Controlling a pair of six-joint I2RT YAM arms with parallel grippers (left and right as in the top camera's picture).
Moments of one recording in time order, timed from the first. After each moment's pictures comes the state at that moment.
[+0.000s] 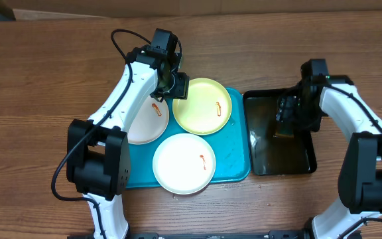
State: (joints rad) left arm -0.30 2.03 1.66 -0.93 0.14 -0.20; right arm 0.00 1.85 1.20 -0.86 -0.08 0.30
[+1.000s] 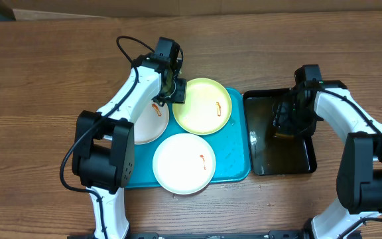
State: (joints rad) left arm -0.30 2.09 1.59 -0.83 0.08 -0.21; right arm 0.03 1.85 1.17 -0.84 -0.08 0.31
